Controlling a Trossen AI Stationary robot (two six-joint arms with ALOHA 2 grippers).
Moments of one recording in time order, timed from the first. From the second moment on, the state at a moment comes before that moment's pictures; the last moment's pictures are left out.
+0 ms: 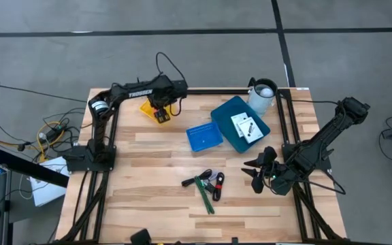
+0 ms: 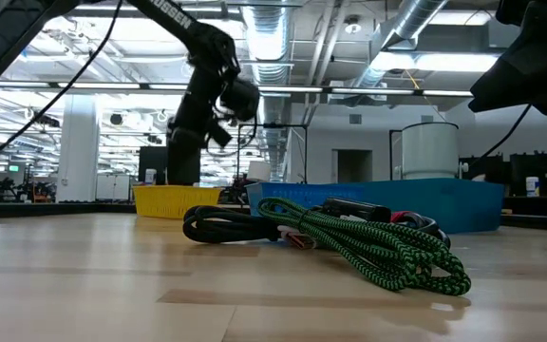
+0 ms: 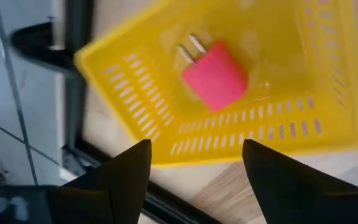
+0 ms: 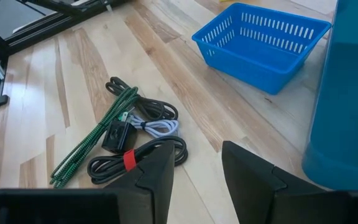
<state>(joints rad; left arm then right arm) 0.56 1.99 1.61 -1.39 -0.38 0.05 0.77 1.09 0.57 -0.39 0.81 1.01</state>
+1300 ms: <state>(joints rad) -0.10 0.76 0.72 -0.39 -0.19 -0.24 0.63 1.35 0.57 0.00 0.74 0.91</state>
